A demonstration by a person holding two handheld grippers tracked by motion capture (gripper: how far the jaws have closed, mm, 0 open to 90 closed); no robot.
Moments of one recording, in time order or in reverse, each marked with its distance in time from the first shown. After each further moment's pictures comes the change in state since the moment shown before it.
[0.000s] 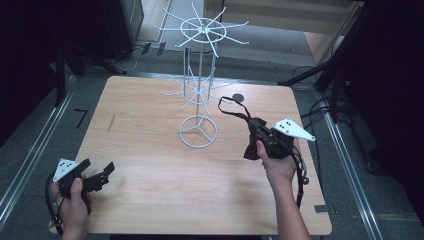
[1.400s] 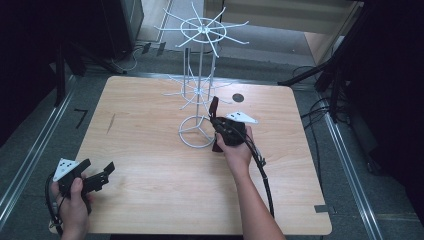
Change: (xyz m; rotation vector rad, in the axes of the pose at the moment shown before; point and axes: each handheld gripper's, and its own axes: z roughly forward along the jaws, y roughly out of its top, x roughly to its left) left arm 0.000 0.000 0.000 0.003 -0.003 0.001; right arm 0.037 -0.041 0.127 0.190 0.011 0.083
